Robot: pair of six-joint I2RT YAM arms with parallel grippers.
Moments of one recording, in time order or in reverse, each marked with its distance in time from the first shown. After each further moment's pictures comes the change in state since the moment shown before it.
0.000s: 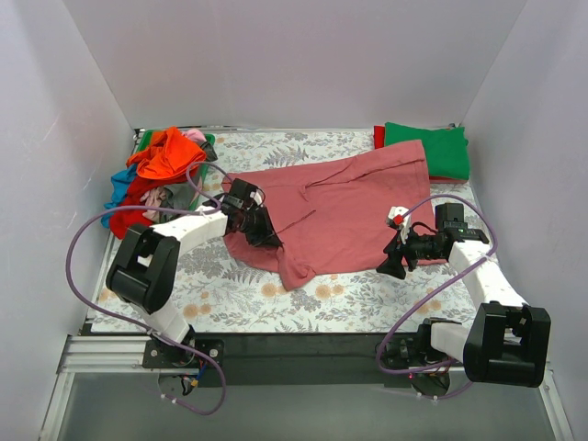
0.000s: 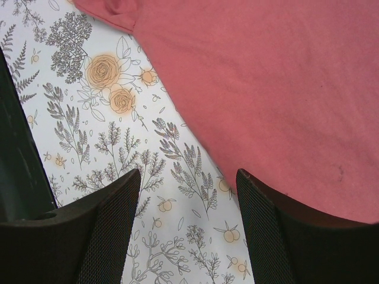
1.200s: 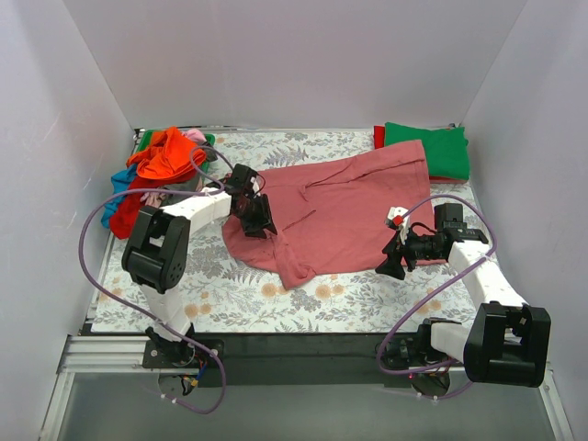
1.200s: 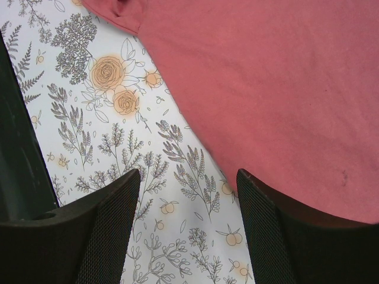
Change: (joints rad) left arm 0.063 0.144 0.205 -0.161 -0.097 0.130; right arm 0.007 0.000 -0.002 -0.001 -0.012 -0.006
